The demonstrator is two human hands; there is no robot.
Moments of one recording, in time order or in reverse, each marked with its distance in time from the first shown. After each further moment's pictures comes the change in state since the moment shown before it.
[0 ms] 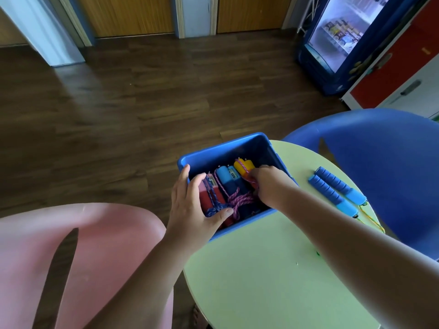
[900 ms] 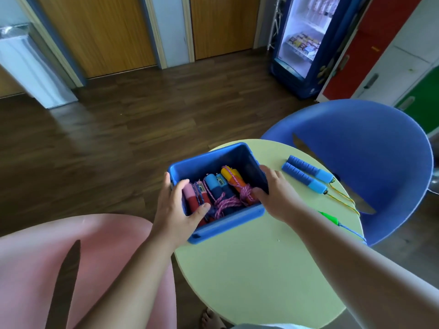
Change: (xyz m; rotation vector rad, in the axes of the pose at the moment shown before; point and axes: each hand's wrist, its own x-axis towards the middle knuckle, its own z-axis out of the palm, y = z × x) left_hand -0.036 0.013 -0.009 0.032 -0.042 0.018; right_hand -0.121 0.045 0.036 0.535 0.311 0.166
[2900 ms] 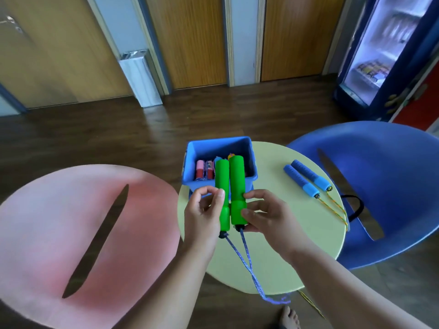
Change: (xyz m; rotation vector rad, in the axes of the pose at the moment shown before) left_hand -0.175 0.233 0.072 -0.767 0.543 -0.319; right_hand -0.177 0.064 -0.080 1.055 -0.415 -0.202
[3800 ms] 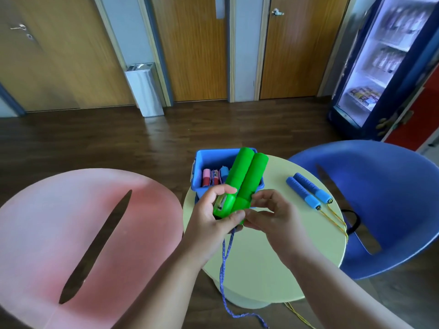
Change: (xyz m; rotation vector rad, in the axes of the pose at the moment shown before) left_hand -0.013 0.047 -0.042 -0.049 -0.402 0.009; right_hand -0.016 -0.024 0.041 0.050 0.145 -0.150
